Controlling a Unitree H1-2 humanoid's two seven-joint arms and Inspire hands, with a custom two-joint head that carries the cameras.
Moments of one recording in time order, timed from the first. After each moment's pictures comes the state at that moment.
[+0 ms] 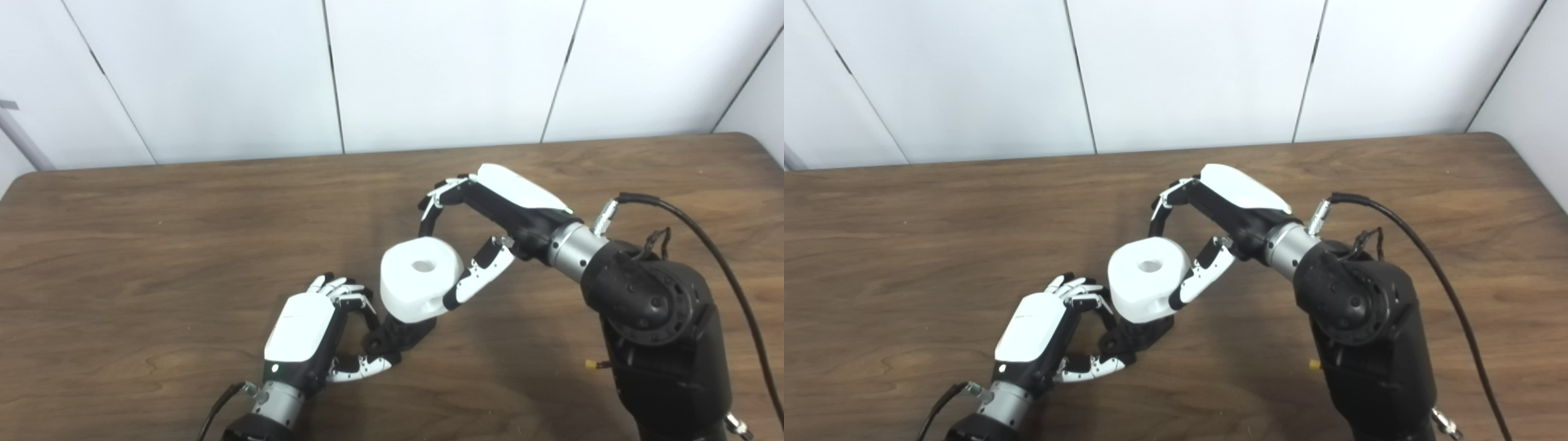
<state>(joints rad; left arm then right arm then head) 0.05 0.18 -0.39 -0.22 0.94 0.05 -0.03 -0.38 -0.17 0.14 -0.64 -0.87 0.47 0.97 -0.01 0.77</state>
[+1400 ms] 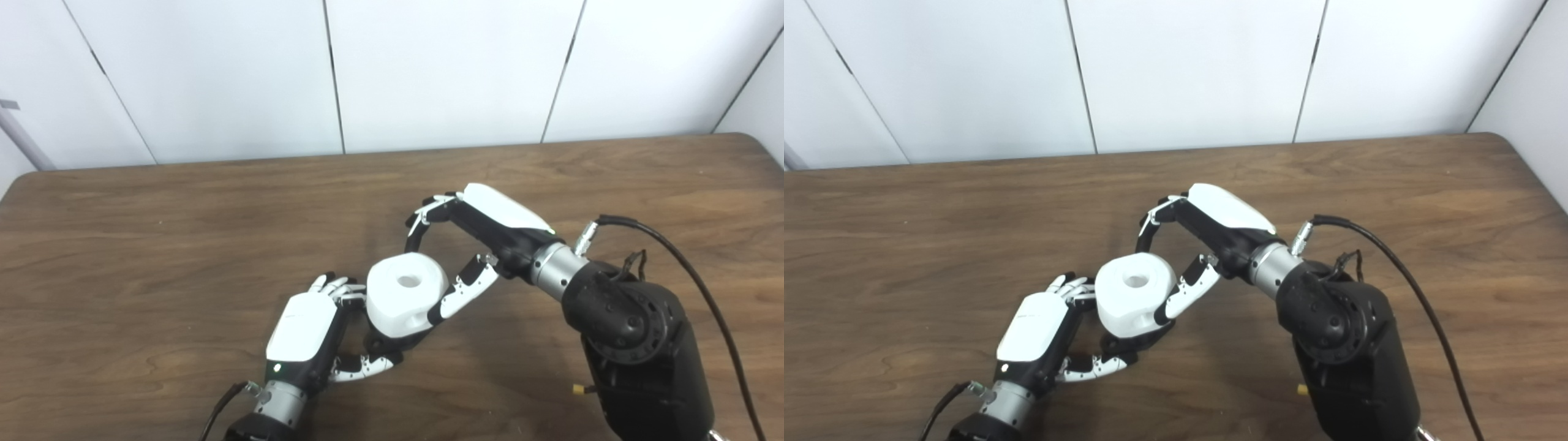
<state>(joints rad) 0.05 0.18 -0.39 -0.22 0.95 0.06 -0.03 -0.32 -0.15 0.21 -0.61 -0.86 0.47 0.89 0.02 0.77</state>
